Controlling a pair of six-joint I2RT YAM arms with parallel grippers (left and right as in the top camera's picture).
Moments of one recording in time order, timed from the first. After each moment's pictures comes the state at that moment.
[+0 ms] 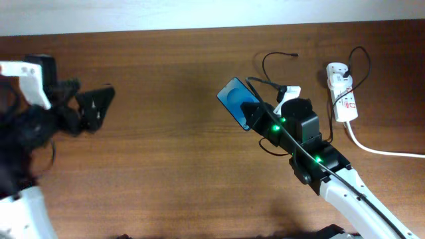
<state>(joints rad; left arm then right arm) 0.44 1.19 1.49 -0.87 0.93 0.09 0.41 1.18 0.79 -0.07 -0.18 1.06</state>
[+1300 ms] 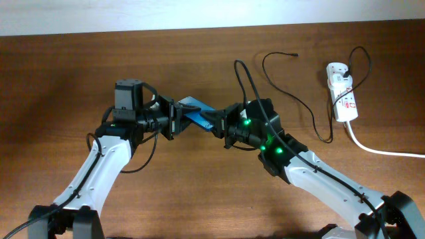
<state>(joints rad) -0.14 1.52 0.94 -0.19 0.91 -1.55 0.57 1.47 0.79 0.31 -0.40 1.86</state>
